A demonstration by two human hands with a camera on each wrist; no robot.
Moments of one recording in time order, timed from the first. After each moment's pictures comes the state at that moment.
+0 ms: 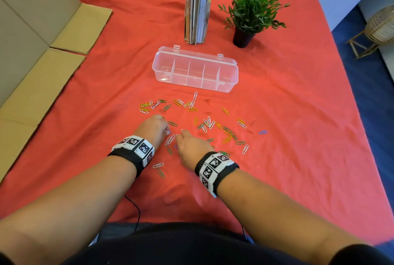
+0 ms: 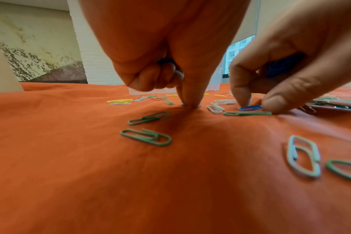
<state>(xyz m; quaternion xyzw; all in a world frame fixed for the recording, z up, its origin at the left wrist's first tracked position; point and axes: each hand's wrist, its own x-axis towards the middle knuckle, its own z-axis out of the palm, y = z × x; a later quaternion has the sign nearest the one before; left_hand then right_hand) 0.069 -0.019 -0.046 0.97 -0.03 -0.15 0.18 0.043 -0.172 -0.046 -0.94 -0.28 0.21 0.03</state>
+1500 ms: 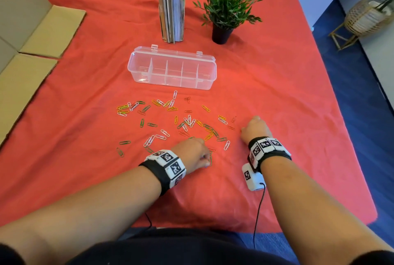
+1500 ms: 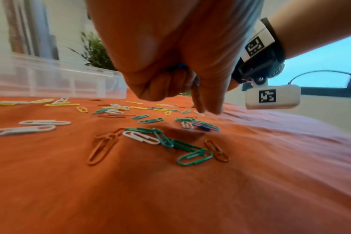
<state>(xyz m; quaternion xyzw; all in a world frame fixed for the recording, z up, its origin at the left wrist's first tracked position) 0.038 -0.160 -0.029 0.91 -0.27 -0.25 0.20 0.098 -0.370 -0.039 -0.95 0.23 0.18 0.11</state>
